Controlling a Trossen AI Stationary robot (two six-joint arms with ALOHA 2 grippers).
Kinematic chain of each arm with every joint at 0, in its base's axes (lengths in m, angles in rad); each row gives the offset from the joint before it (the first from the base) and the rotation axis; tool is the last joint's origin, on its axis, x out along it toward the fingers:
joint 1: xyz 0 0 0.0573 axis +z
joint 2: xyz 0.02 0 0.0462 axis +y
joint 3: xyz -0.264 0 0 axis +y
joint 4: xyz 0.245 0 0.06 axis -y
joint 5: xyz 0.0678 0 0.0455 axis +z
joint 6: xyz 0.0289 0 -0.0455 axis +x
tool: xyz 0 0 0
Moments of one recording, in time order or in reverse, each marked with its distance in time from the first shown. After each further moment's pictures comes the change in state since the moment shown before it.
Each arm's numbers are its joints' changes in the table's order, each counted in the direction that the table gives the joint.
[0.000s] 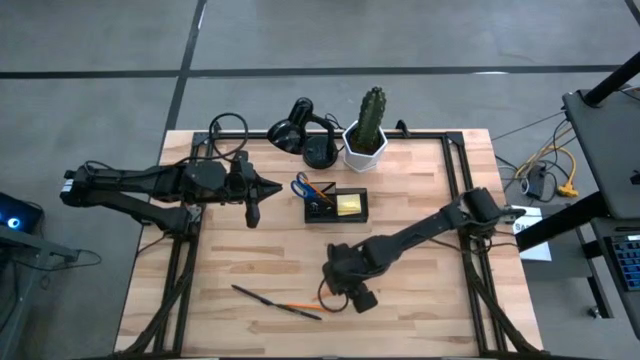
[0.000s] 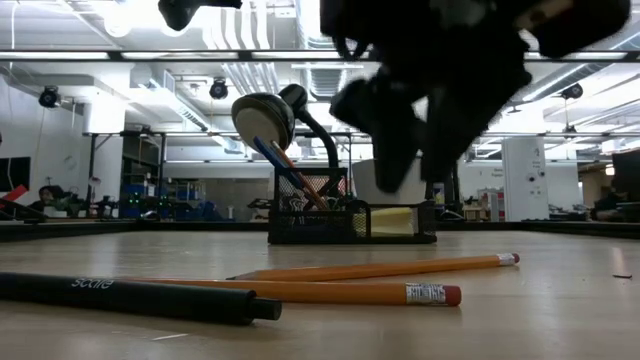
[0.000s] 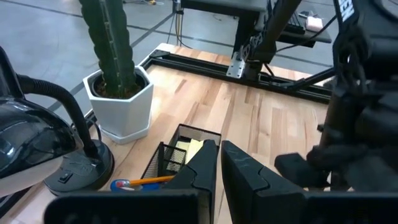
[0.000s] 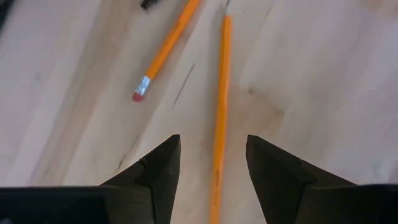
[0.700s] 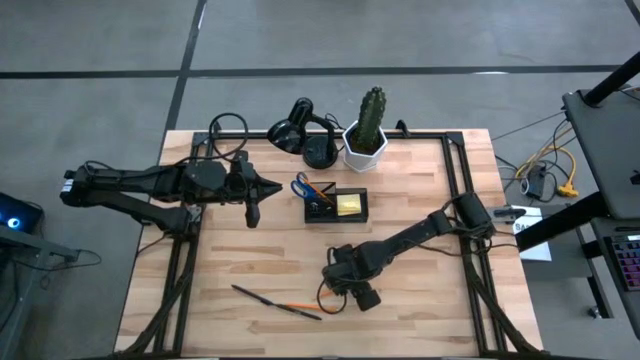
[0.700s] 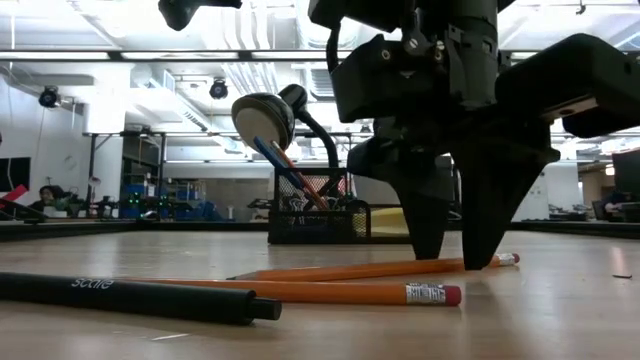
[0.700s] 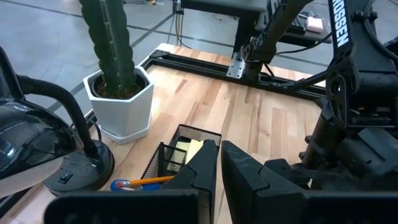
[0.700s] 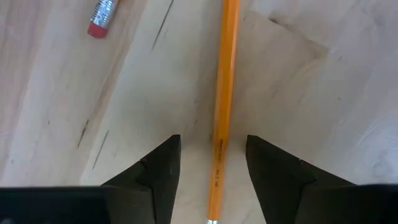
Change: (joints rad) left arm 0.000 0.000 0.000 0.001 0.000 0.000; right arm -0.001 0.100 0.003 -0.087 -0.011 -0.009
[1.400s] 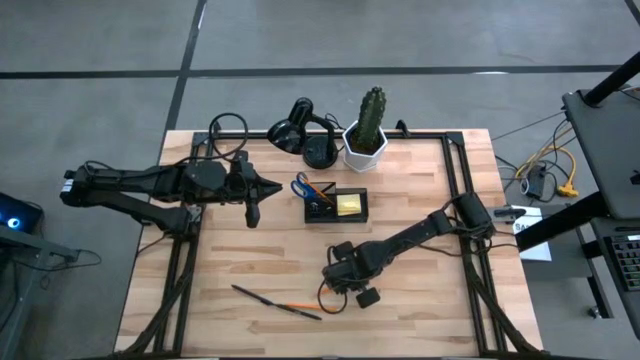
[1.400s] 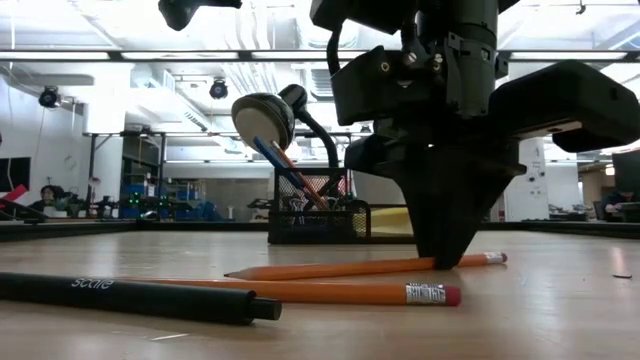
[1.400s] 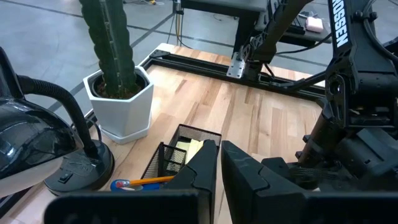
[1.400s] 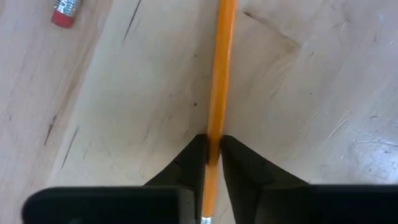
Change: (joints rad) left arm 0.000 0.000 0.000 0.000 0.000 0.000; right arm -0.001 0.000 0.007 0.000 -0.077 -0.023
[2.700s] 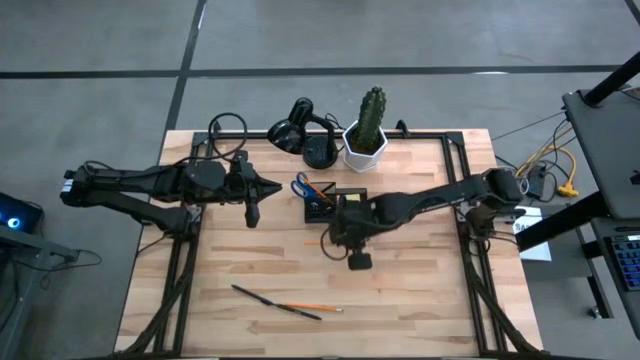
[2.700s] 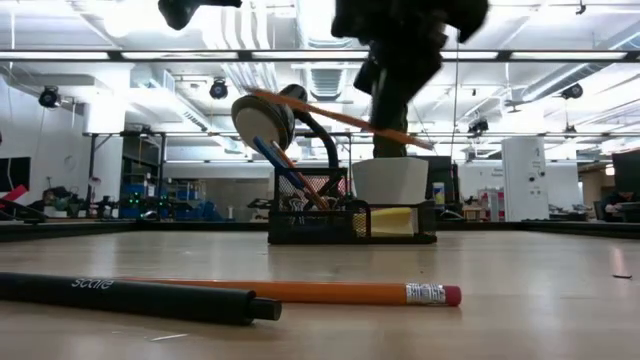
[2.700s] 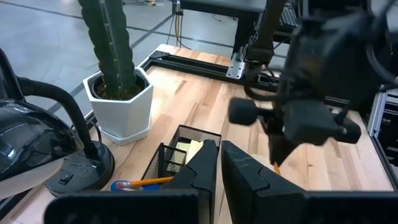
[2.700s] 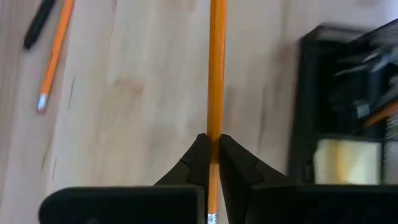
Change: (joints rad) left arm 0.000 -0.003 0.000 0.002 0.000 0.006; right arm -0.190 -0.298 0.020 -0.042 -0.023 0.118
